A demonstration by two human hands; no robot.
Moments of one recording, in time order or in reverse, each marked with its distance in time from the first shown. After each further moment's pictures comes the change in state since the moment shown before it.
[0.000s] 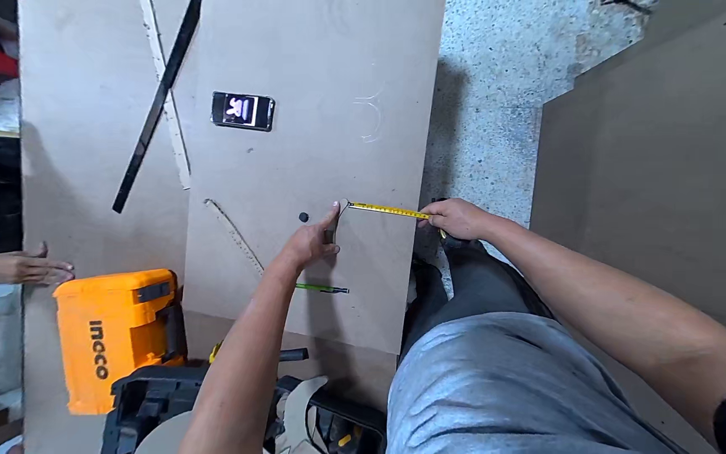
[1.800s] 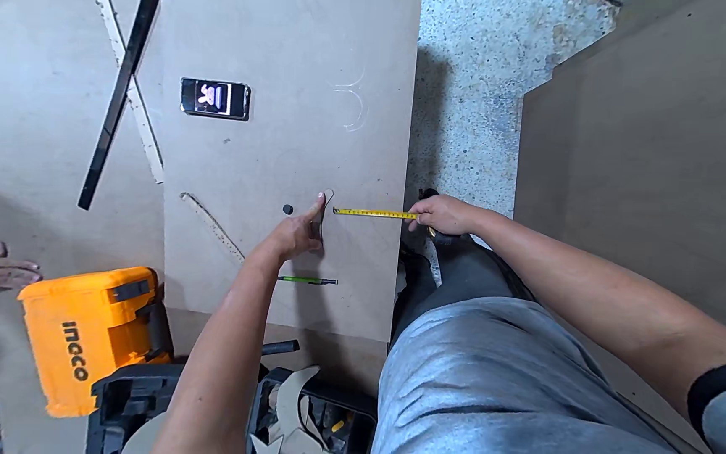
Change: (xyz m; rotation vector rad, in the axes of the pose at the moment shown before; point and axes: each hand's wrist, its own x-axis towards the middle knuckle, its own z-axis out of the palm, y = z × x) left_hand 0.000 0.005 -0.005 0.018 -0.078 -0.024; right_hand -0.011 -0.002 0.007 0.001 -0.100 -0.011
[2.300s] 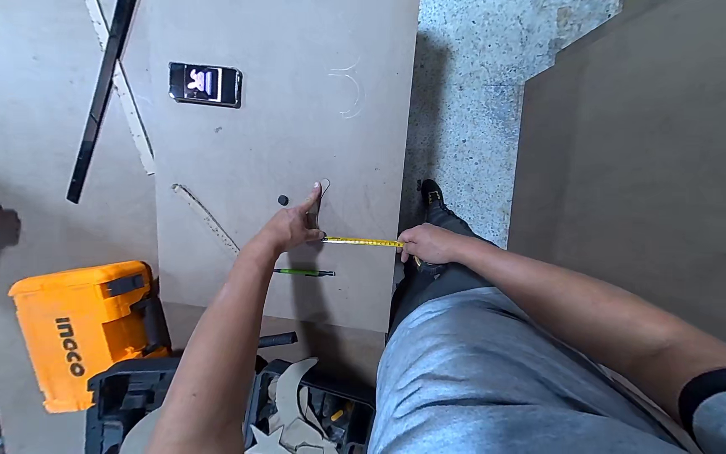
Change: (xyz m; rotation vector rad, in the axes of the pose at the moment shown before) left_hand 0.001 0.000 0.001 0.006 0.019 0.013; right_hand -0.011 -0.016 0.070 -0.011 -0.158 0.045
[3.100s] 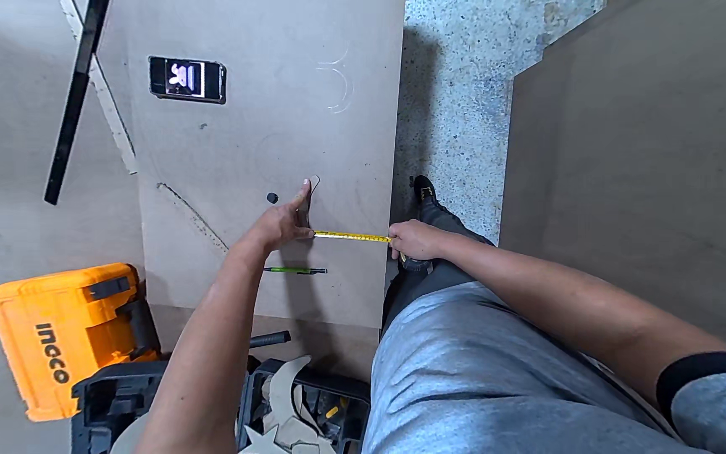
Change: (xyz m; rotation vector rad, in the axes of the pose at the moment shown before) left_hand 0.000 0.002 0.001 0.009 0.001 -0.022; right_hand 0.005 -0.012 0.005 0.052 0.012 0.107
